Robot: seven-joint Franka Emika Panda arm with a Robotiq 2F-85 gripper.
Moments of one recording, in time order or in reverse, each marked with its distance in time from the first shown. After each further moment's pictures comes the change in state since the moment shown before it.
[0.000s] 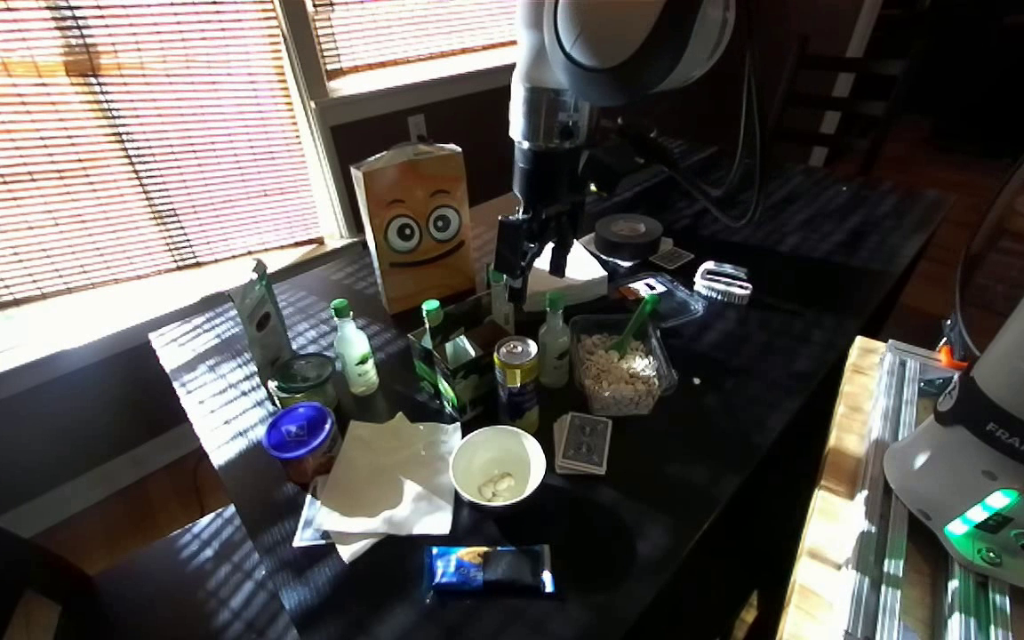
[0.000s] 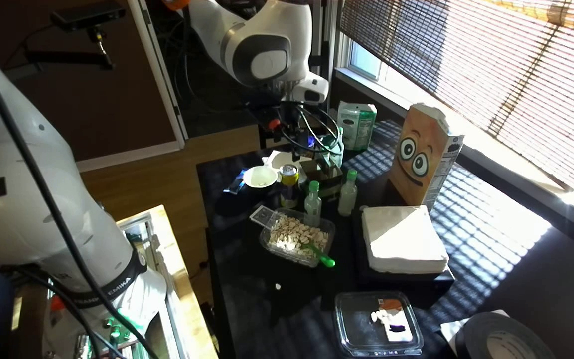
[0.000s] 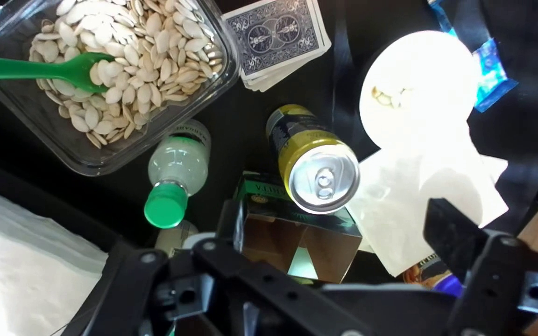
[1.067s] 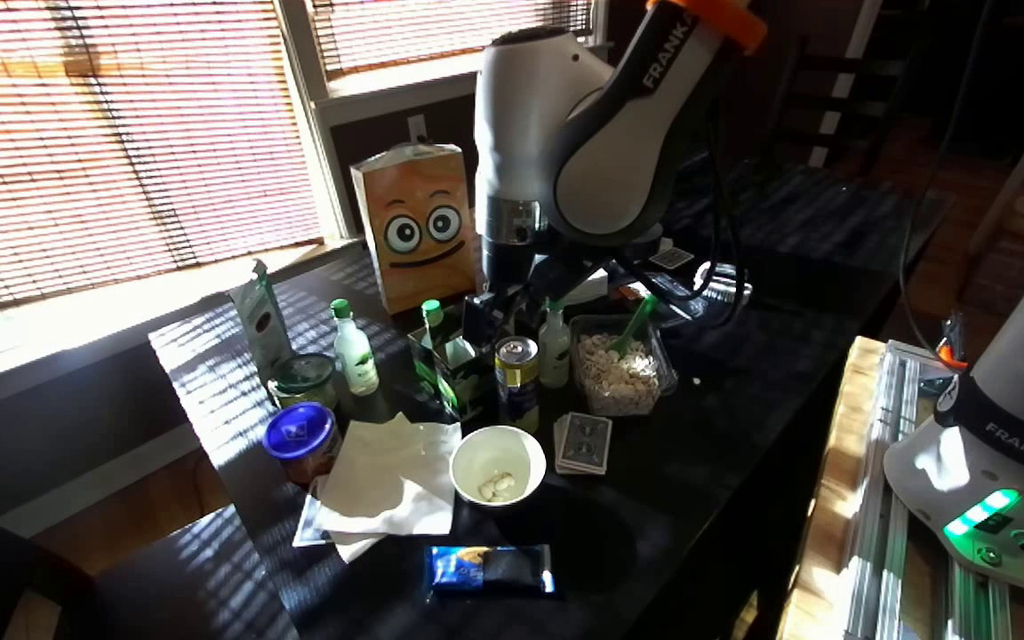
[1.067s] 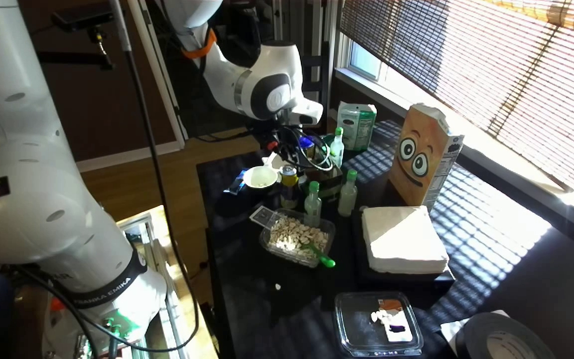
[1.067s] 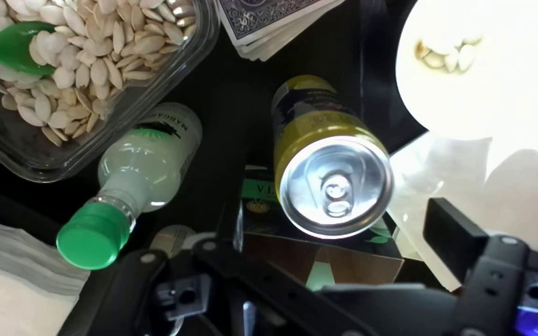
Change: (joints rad) arm 0.020 0.262 0.030 0.052 -0.296 0.256 0.373
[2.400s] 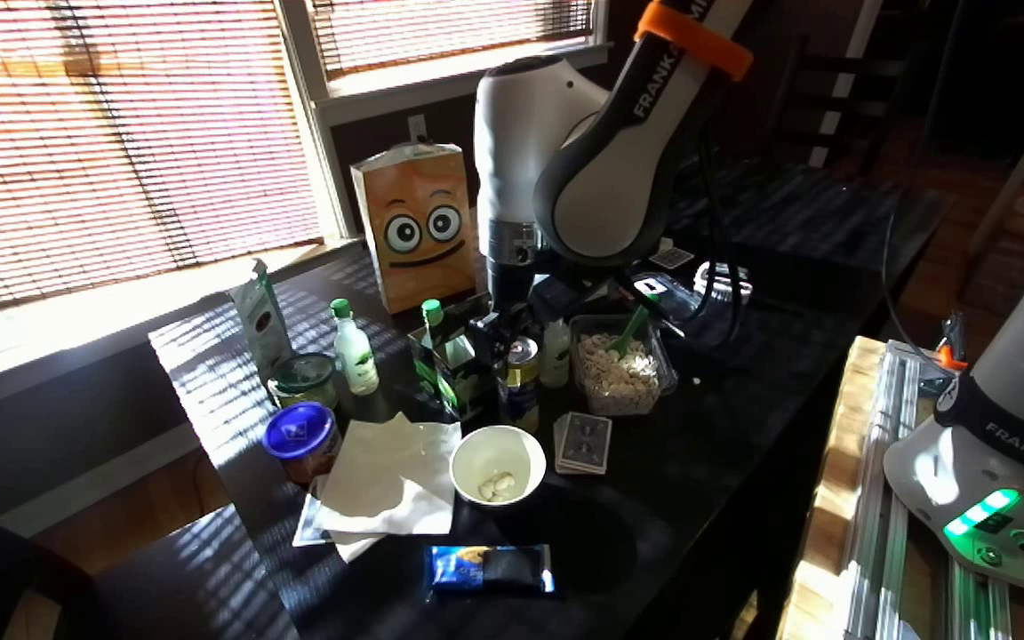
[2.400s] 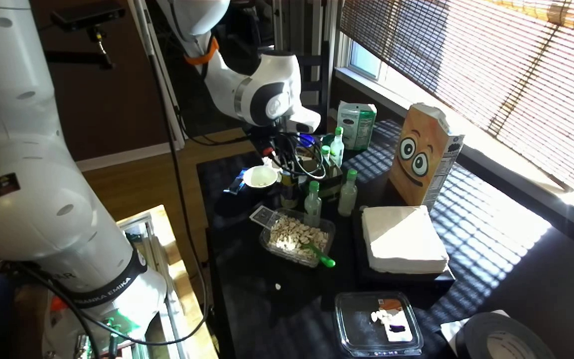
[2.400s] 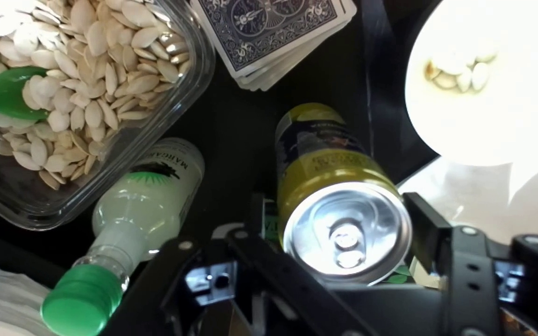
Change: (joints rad) arm 0.075 0.043 -0.065 0.001 0.016 -0.002 0.052
